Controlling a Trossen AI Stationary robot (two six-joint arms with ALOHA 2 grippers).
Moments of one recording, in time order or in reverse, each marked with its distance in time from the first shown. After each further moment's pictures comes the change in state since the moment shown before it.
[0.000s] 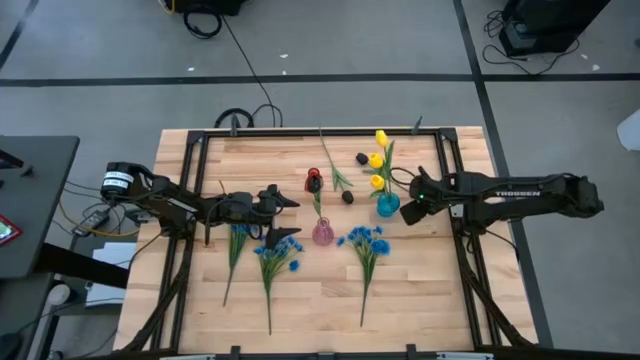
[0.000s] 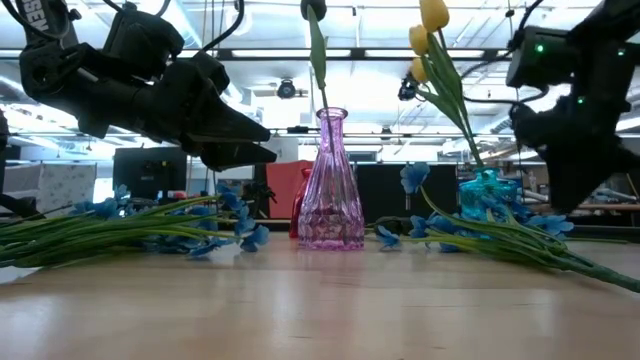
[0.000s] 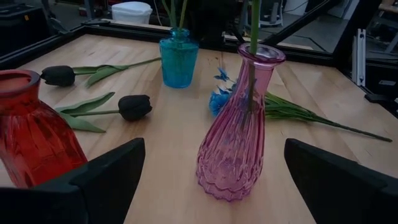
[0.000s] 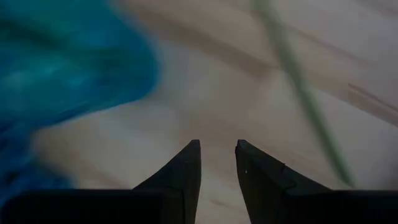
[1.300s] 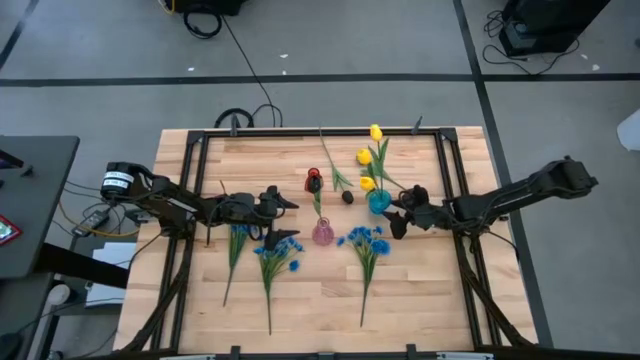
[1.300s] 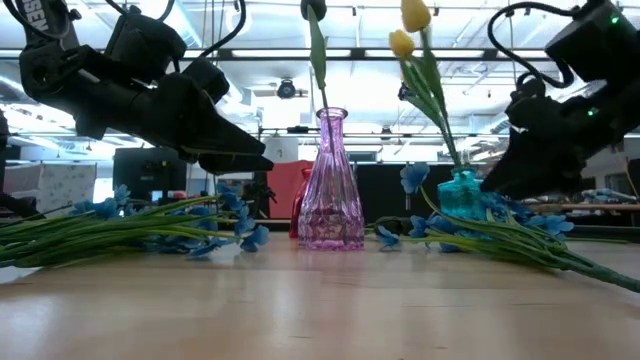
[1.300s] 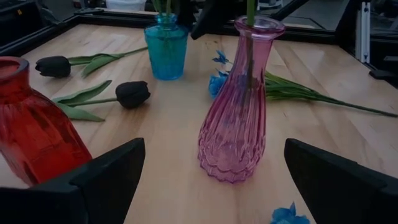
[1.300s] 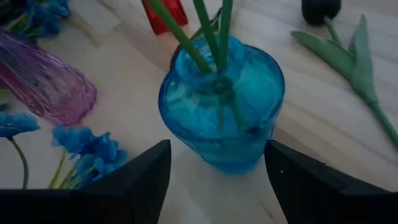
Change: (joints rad) left arm 0.000 0.000 0.000 -0.056 0.008 0.048; right arm 0.374 0.018 -0.288 0.841 0.473 -0.114
